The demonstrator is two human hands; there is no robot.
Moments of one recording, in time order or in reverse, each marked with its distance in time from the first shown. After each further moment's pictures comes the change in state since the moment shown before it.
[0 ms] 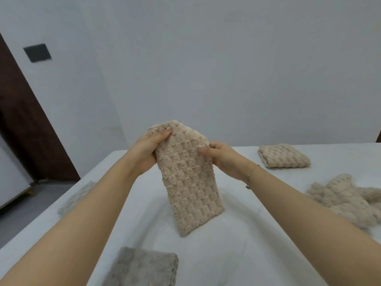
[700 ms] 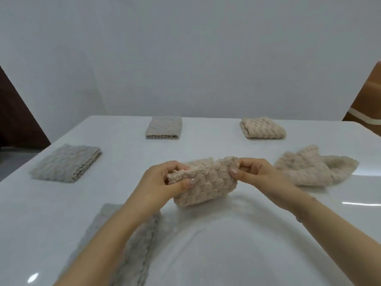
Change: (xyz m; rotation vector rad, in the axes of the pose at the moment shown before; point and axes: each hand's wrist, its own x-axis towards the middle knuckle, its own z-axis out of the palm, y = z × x) left_hand -0.135 -0.096 0.037 0.481 -0.143 0.118; right_hand -0.176 0.023 -0.009 -0.172 0.089 0.058
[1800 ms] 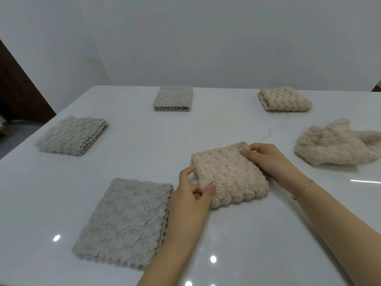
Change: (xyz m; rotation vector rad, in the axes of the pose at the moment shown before) left_hand -0.031 -0.071 0.075 -0.003 0.318 -0.167; right_hand 0.037 0.059 0.015 -0.038 0.289 0.312
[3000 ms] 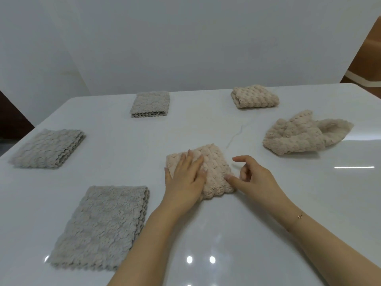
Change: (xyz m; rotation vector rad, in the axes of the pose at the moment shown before) left_hand 0.035 0.016 0.037 0.589 -0.352 0.147; right_hand -0.069 0.039 -0.015 -0.305 0.195 -0.211
